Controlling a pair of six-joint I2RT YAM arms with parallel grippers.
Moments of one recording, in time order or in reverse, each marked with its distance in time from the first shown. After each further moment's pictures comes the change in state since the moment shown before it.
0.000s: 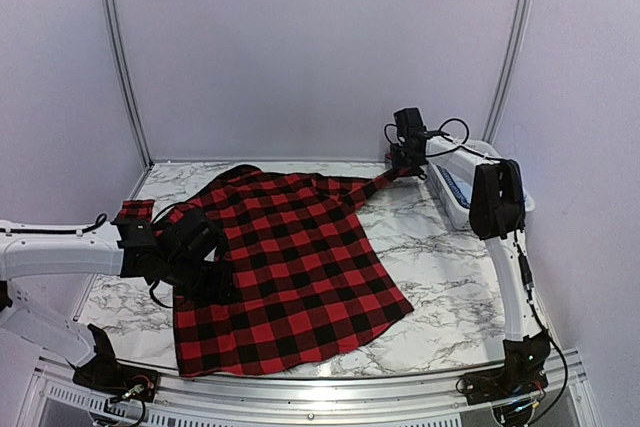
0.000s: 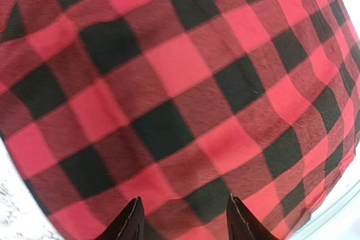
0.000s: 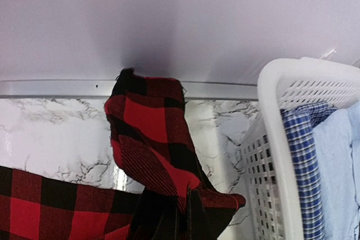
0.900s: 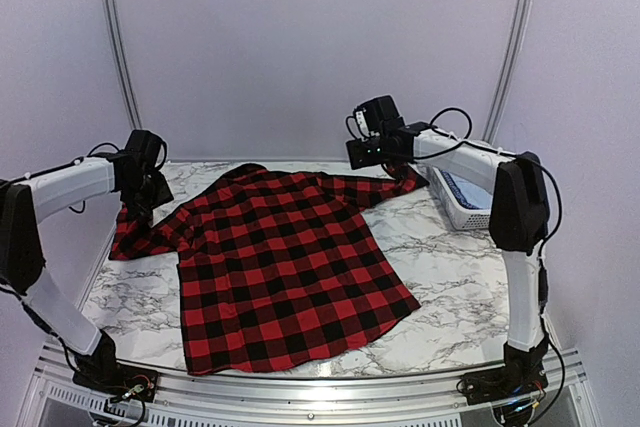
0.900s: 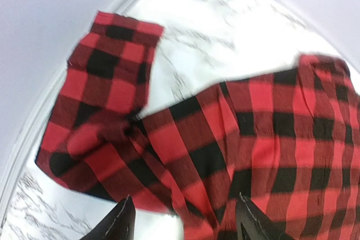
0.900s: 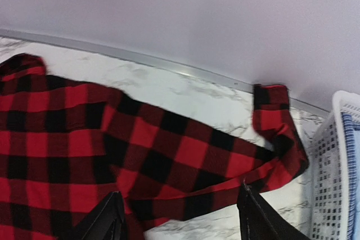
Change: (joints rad) left arm 0.688 0.229 0.334 0.029 -0.240 0.042; right arm 0.218 -0.326 -0.299 0.049 -0.112 0.005
